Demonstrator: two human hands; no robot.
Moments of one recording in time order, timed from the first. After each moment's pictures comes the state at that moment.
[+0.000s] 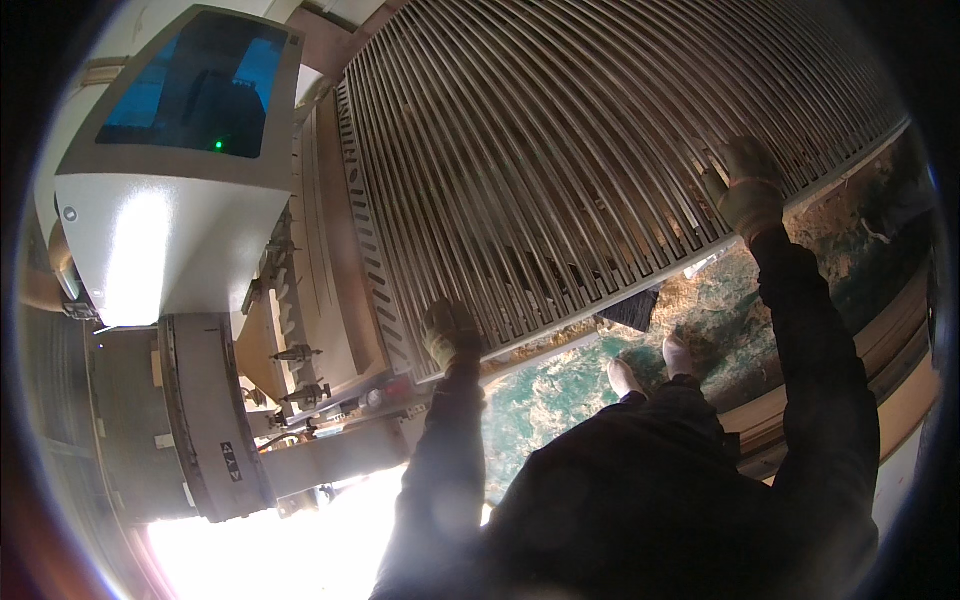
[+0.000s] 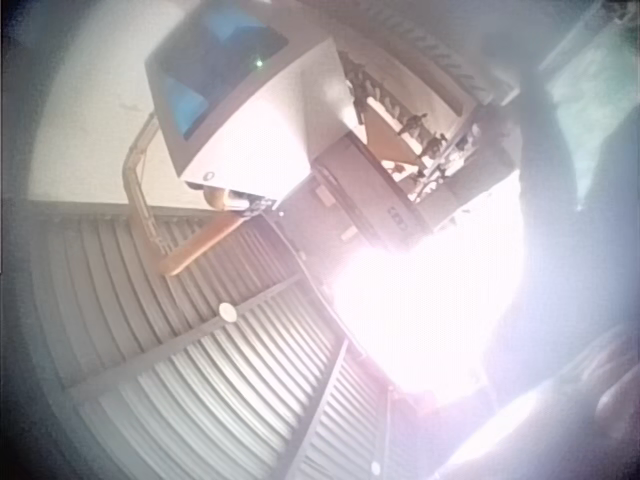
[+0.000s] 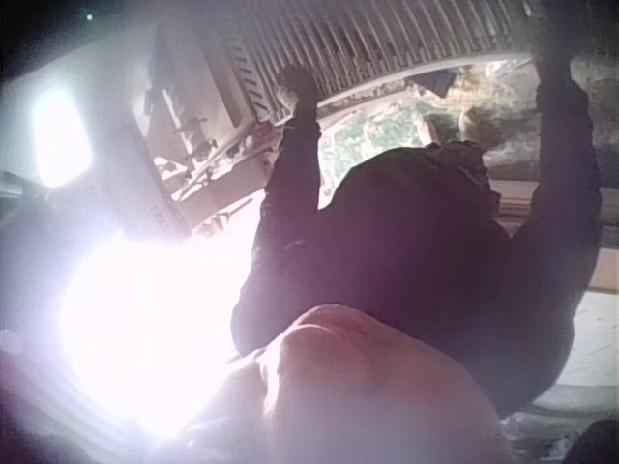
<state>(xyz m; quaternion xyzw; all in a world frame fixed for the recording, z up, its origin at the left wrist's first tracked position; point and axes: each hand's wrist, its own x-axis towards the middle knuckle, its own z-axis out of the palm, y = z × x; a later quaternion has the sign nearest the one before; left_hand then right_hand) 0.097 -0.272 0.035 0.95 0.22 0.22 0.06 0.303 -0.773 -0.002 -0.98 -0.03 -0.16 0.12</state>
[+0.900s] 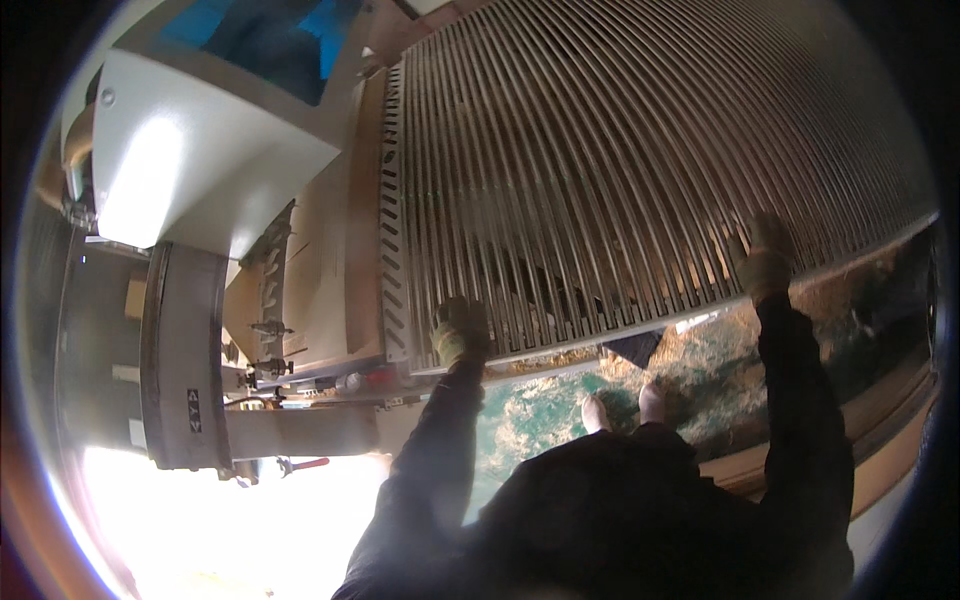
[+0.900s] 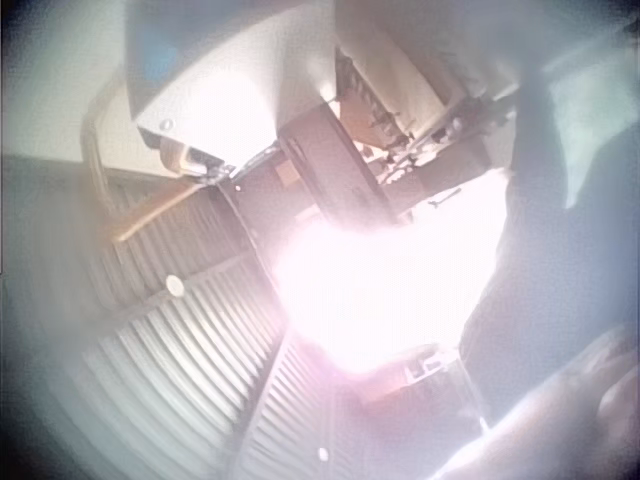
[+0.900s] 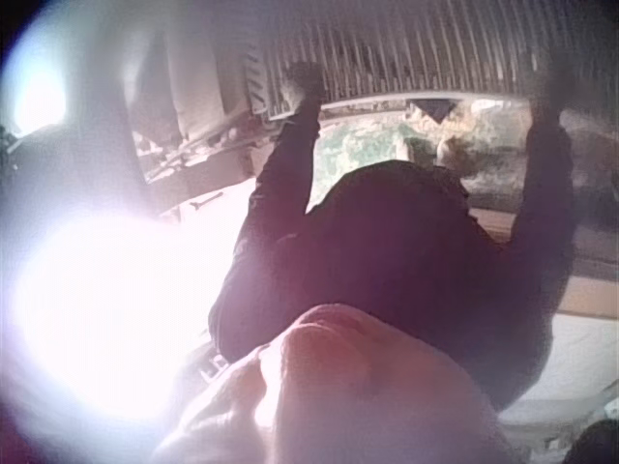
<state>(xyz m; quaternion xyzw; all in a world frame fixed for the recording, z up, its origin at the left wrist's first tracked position) 0.100 -0.279 0.047 0.95 0.31 0.10 0.03 0.304 -0.772 0.010 -0.98 -0.06 -0.15 0.09</state>
